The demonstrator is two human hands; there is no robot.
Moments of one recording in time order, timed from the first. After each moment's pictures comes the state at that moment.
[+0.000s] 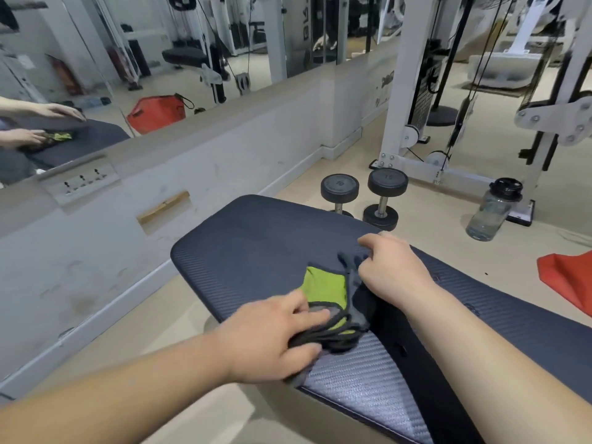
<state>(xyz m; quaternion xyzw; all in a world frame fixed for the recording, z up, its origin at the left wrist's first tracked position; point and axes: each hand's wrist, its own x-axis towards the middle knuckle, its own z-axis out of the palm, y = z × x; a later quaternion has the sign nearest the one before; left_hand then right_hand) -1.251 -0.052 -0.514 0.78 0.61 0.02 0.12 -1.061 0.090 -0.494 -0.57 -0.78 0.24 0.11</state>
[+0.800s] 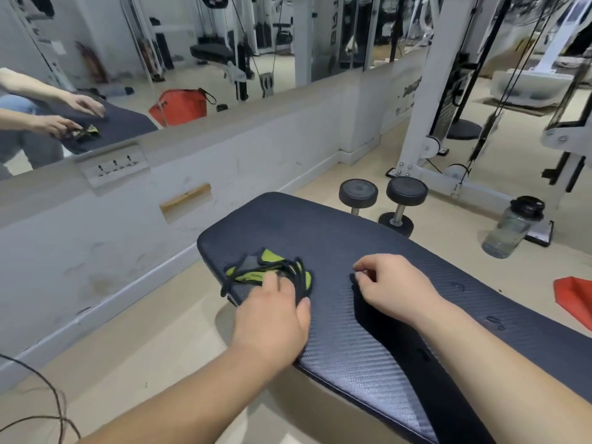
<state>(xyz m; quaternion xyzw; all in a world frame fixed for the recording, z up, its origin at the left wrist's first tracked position) -1.248 -0.065 -0.527 0.54 0.84 0.04 0.02 -1.085 0.069 -0.499 -0.50 -0.83 0.21 0.08</state>
